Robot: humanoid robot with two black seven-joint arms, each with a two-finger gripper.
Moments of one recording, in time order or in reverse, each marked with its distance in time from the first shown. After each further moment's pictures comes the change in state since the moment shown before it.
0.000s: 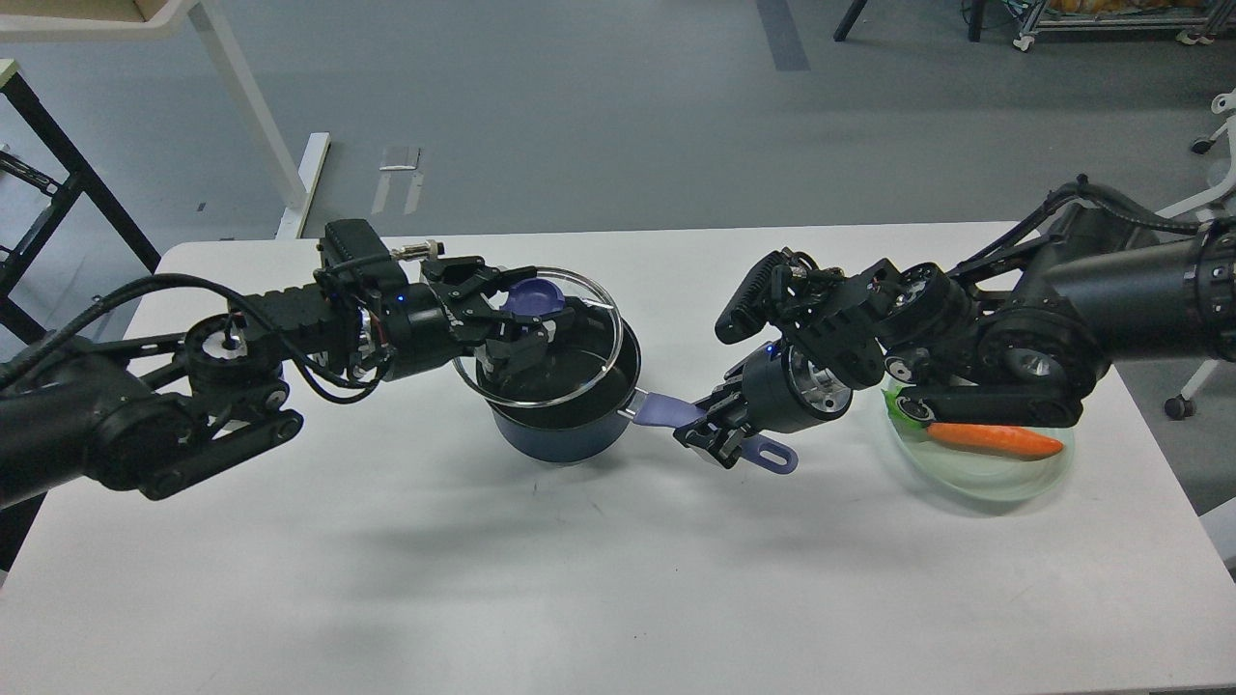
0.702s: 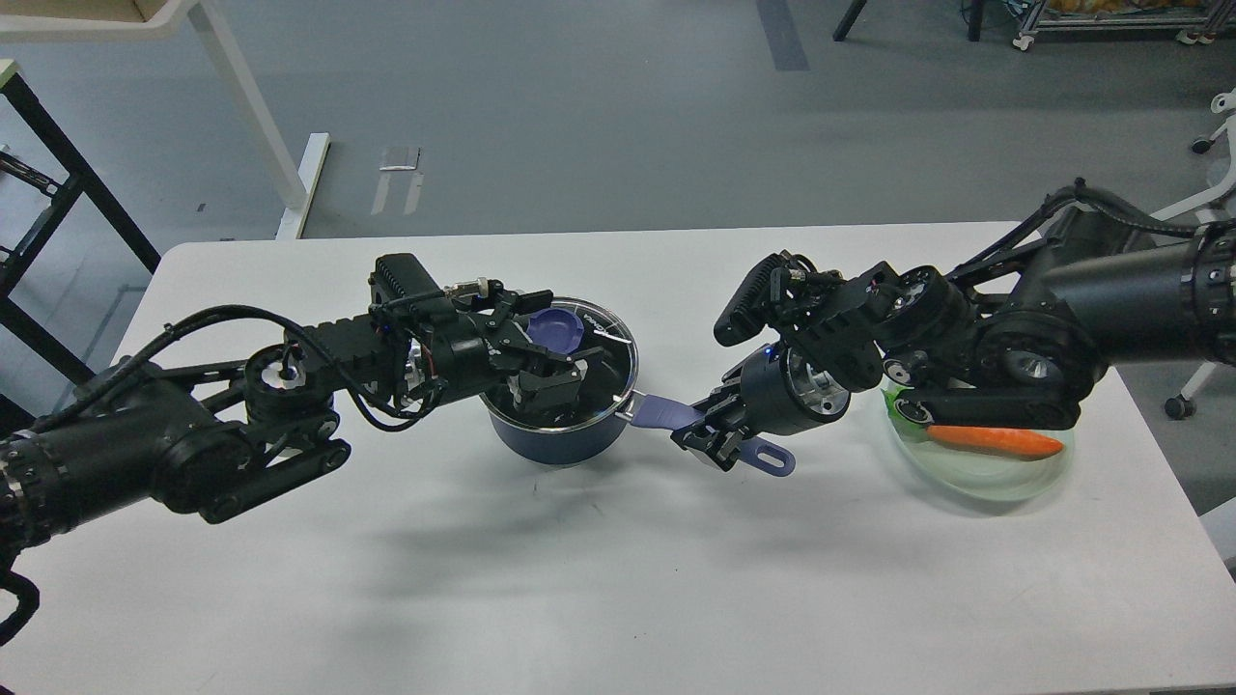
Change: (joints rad) left arm 0.076 -0.205 0.005 0.096 0.112 0.012 0.058; right arm -0.006 0.005 0.004 -0.002 0.000 -0.001 0.001
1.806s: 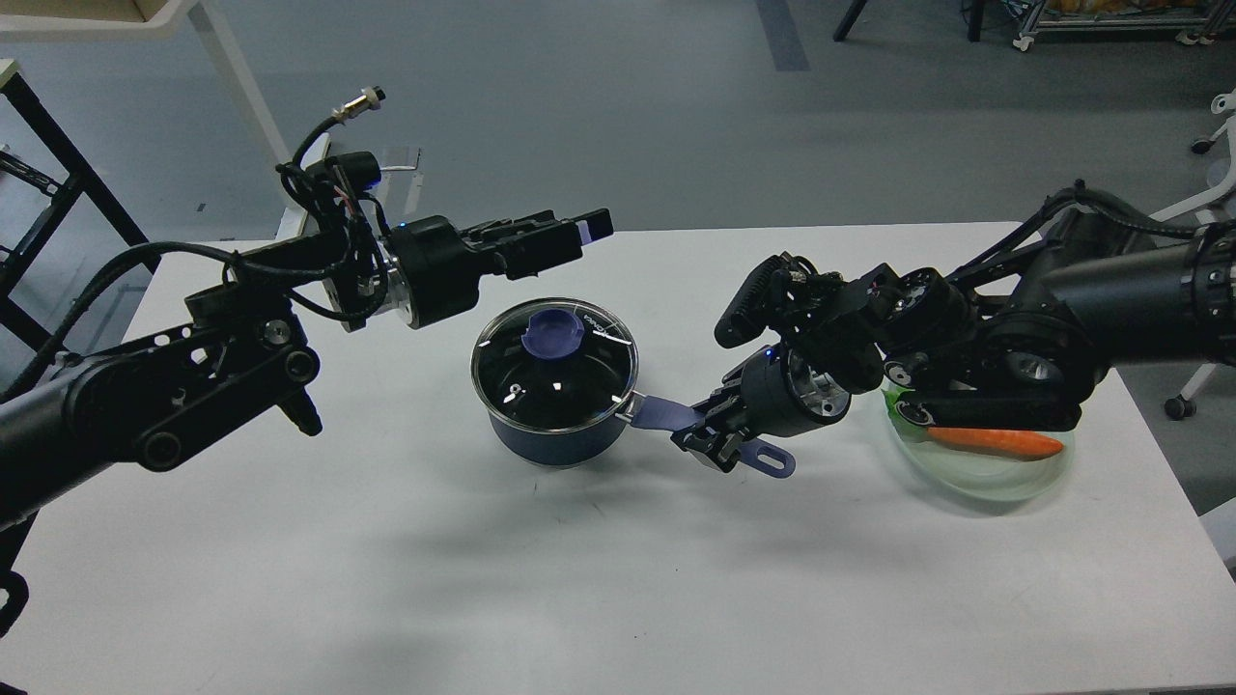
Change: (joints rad) left arm 0.060 0.073 -0.382 -0.223 -0.296 -0.317 0.021; right arm -0.002 -0.001 -0.005 0.004 0.001 -0.006 -0.001
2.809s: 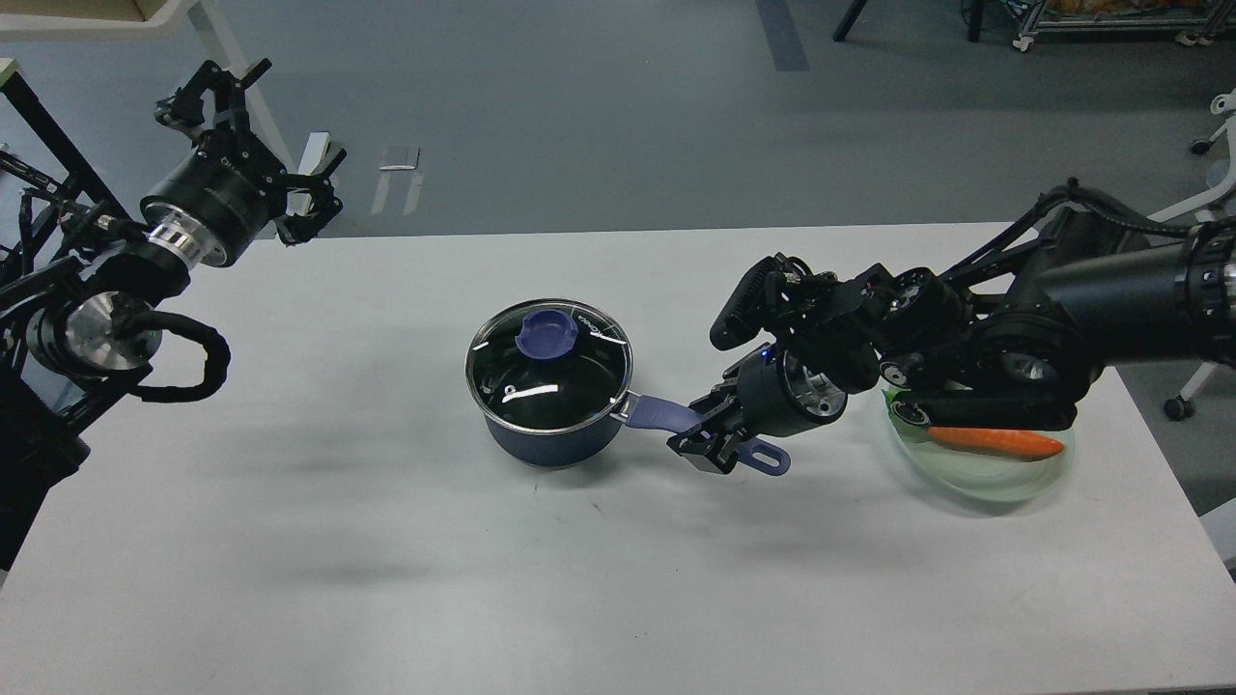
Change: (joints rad) left arm 0.056 0.153 -0.042 0.263 -1.709 -0.135 0.026; right arm 0.006 0.017 0.002 -0.010 -0.007 0.000 -0.001
